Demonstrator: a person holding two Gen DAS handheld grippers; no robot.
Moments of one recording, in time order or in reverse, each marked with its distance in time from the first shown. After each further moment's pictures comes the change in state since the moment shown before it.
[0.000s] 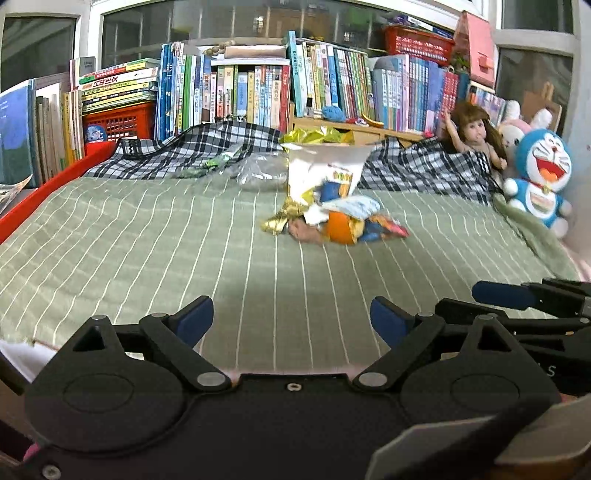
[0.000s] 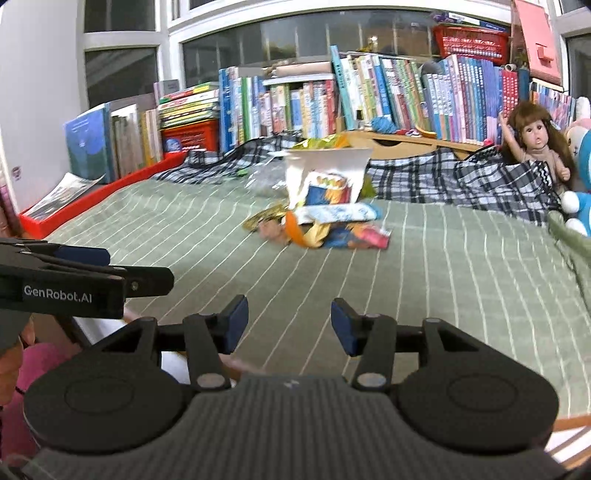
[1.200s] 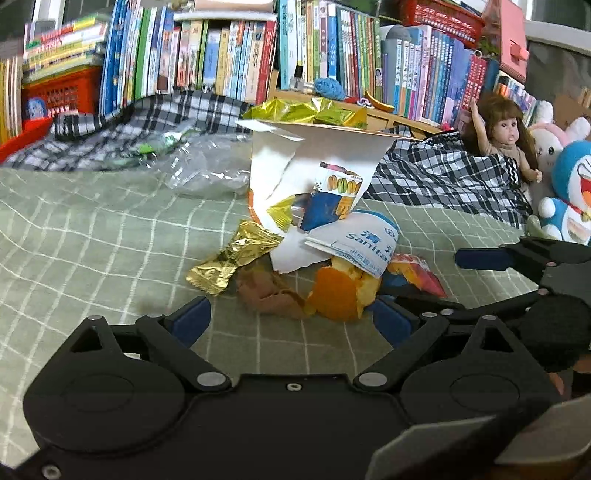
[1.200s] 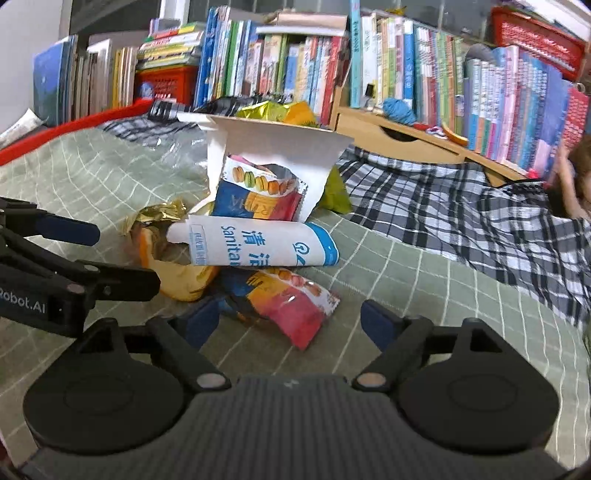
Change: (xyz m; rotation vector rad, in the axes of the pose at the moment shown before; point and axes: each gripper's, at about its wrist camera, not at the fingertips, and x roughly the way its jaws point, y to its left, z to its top) left arm 0.194 -0.020 0.055 -0.067 0.080 -0.070; right arm 0.173 -0.085 0.063 -0.237 0.130 0.034
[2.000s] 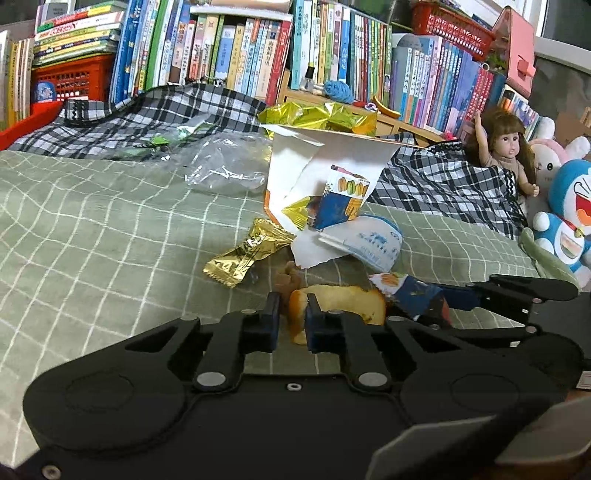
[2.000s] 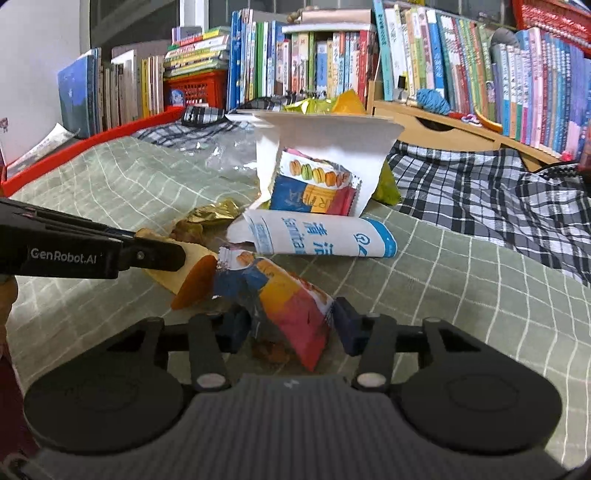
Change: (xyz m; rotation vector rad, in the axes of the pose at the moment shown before) left arm -0.025 0.017 0.000 -0.036 0.003 -0.016; right arm -0.017 0.023 -0.010 0.063 -0.027 0.114
